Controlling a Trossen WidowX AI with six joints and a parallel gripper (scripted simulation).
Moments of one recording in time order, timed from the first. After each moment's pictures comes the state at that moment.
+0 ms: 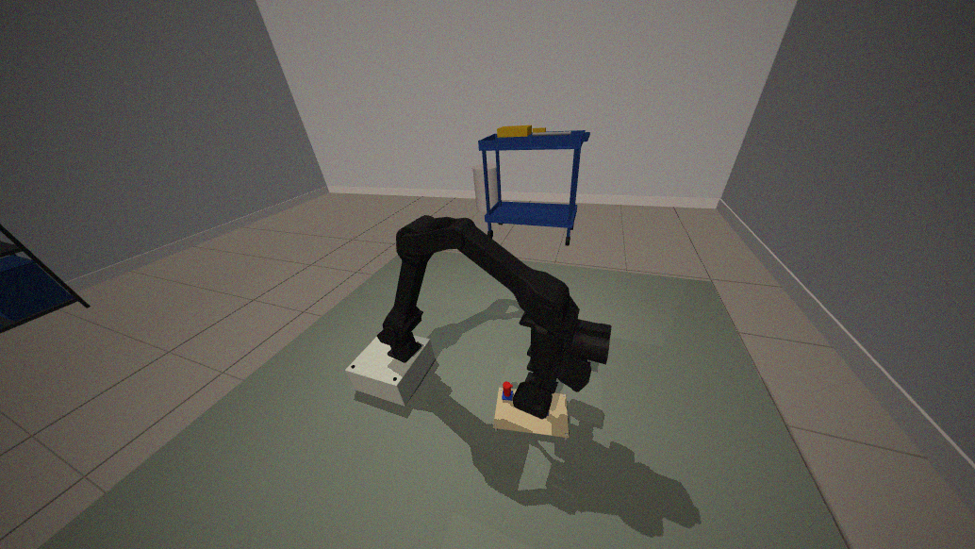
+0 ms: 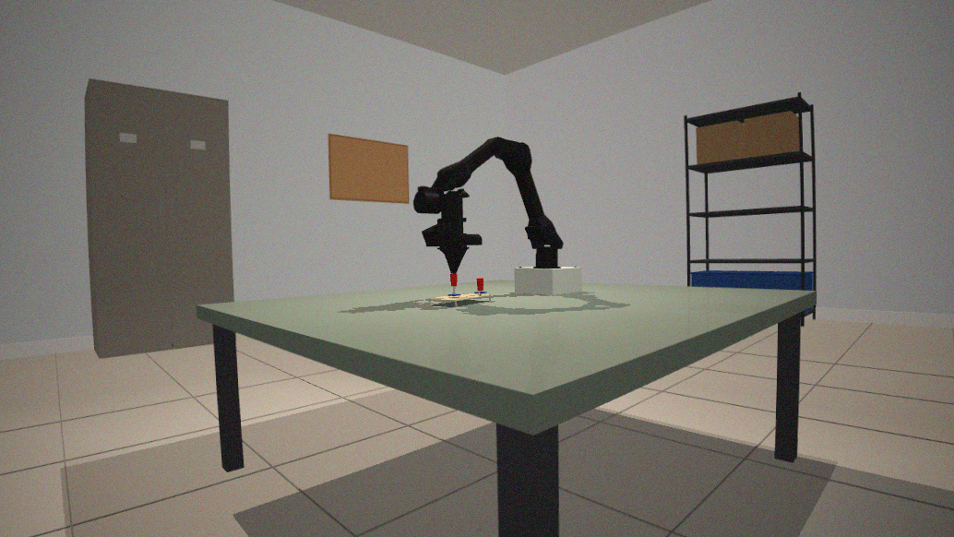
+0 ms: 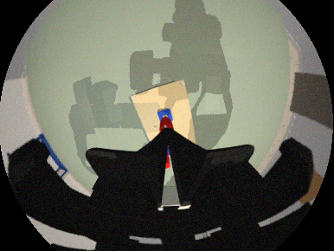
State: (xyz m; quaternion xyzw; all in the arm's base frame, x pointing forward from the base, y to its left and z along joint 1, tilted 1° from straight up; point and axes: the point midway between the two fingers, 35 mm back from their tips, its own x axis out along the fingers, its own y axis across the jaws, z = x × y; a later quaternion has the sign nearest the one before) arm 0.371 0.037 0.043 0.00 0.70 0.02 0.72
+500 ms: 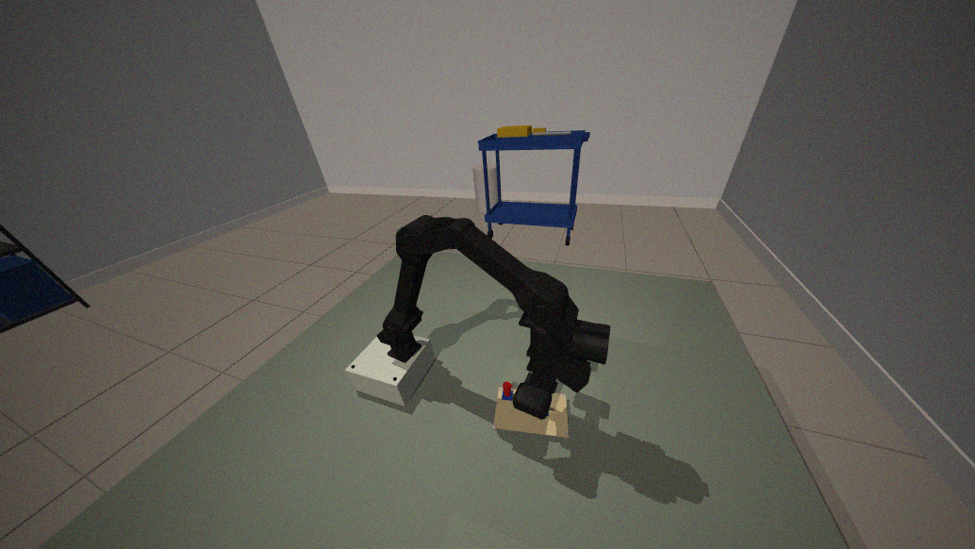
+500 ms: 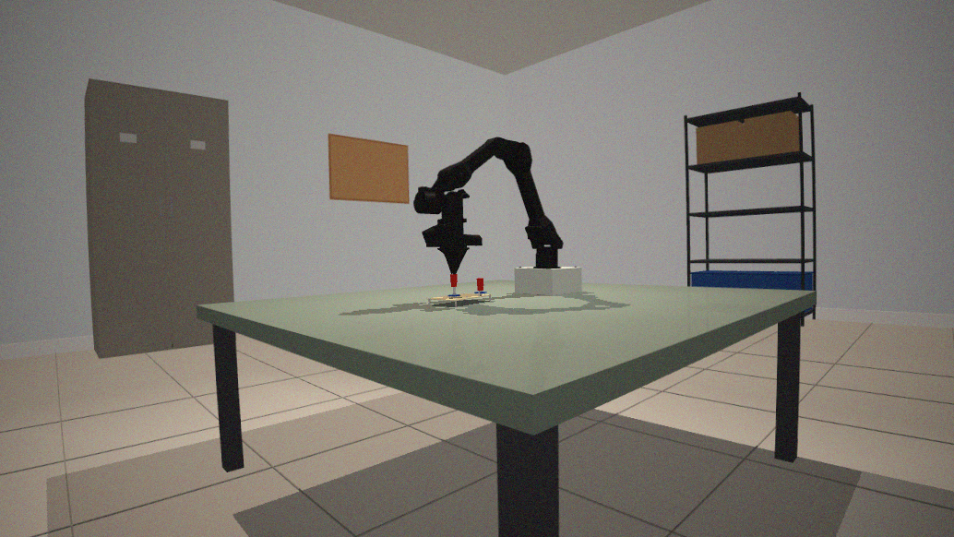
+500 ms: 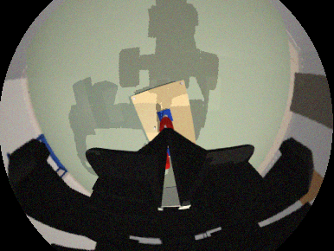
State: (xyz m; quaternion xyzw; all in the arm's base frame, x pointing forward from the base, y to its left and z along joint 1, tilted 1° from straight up) arm 0.370 0.037 0.040 0.00 0.70 0.02 0.72
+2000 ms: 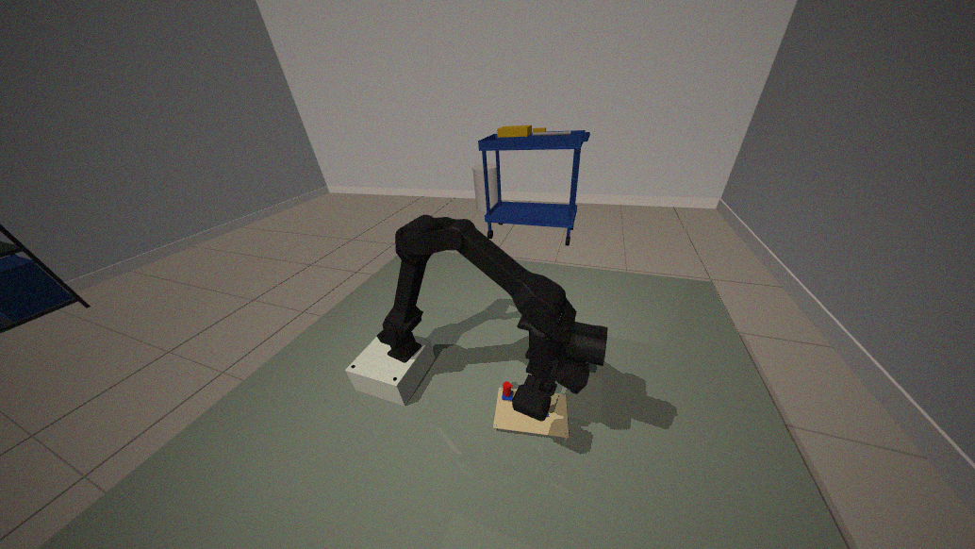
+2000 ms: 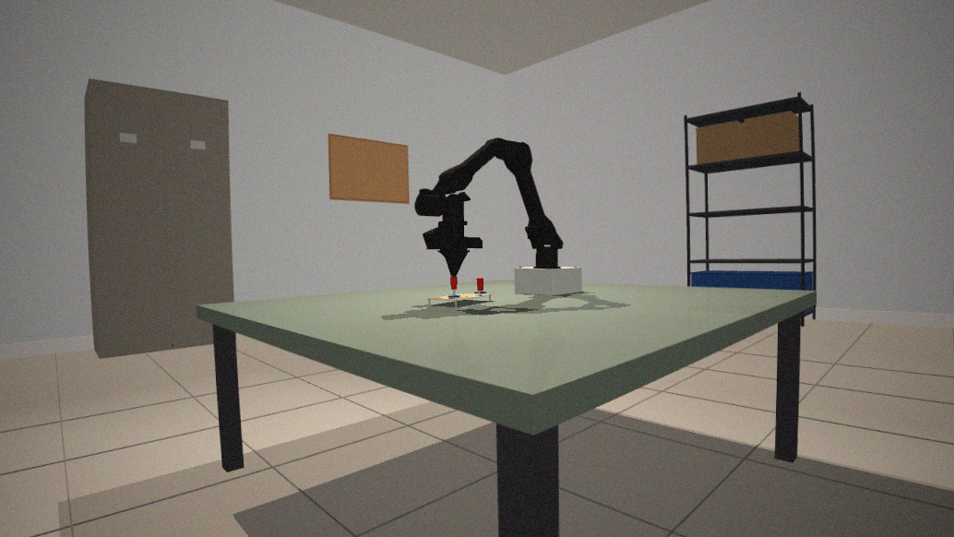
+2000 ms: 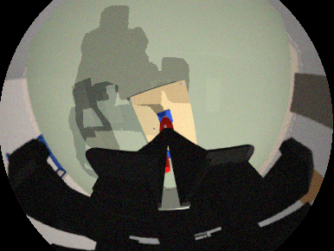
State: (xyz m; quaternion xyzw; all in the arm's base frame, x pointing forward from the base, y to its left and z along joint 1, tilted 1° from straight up) arm 0.369 0.037 0.031 0.00 0.70 0.02 0.72
